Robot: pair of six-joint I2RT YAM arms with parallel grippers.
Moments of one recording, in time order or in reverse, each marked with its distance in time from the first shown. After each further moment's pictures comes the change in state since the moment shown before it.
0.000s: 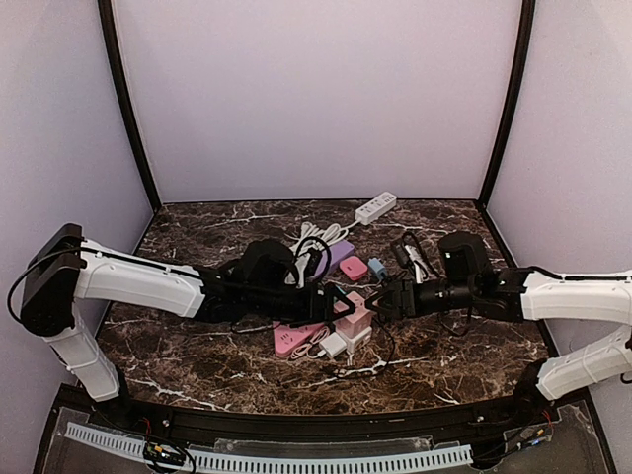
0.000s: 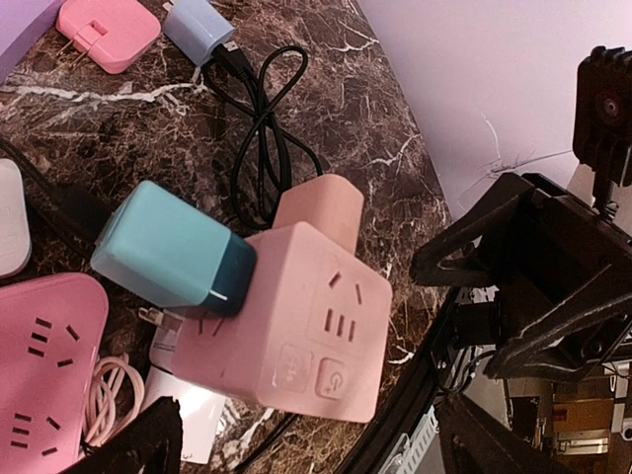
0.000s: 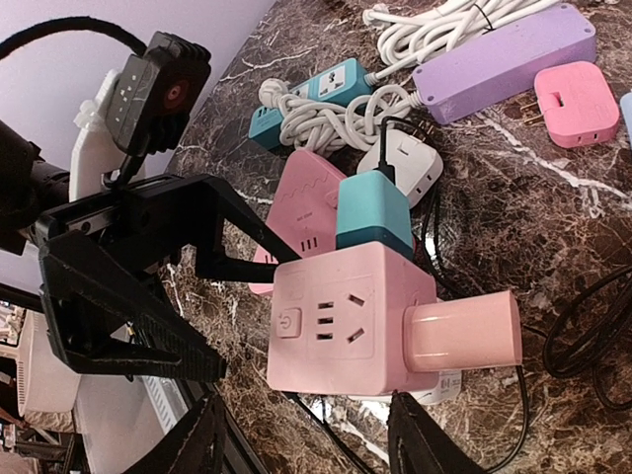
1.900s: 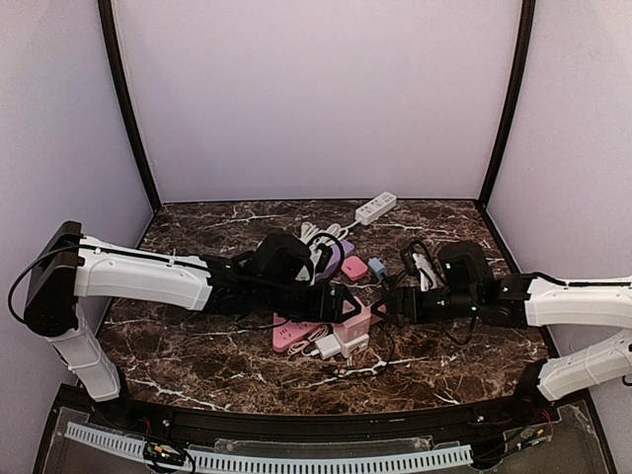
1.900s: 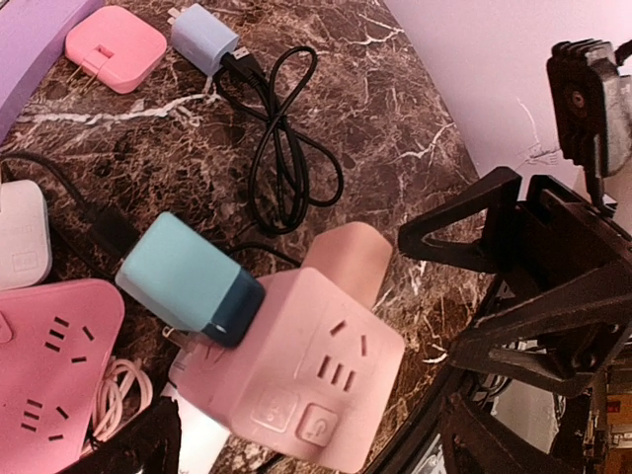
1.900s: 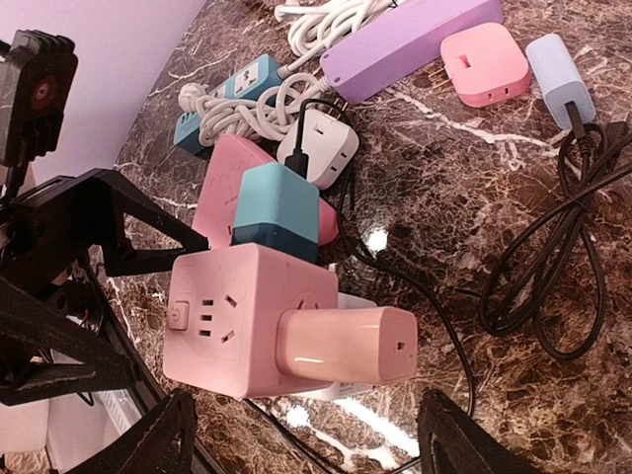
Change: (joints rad) left arm -0.035 0.029 0.143 -0.212 -0.121 0.094; right arm 0.029 -0.029 -0.037 -0.071 0.183 0.048
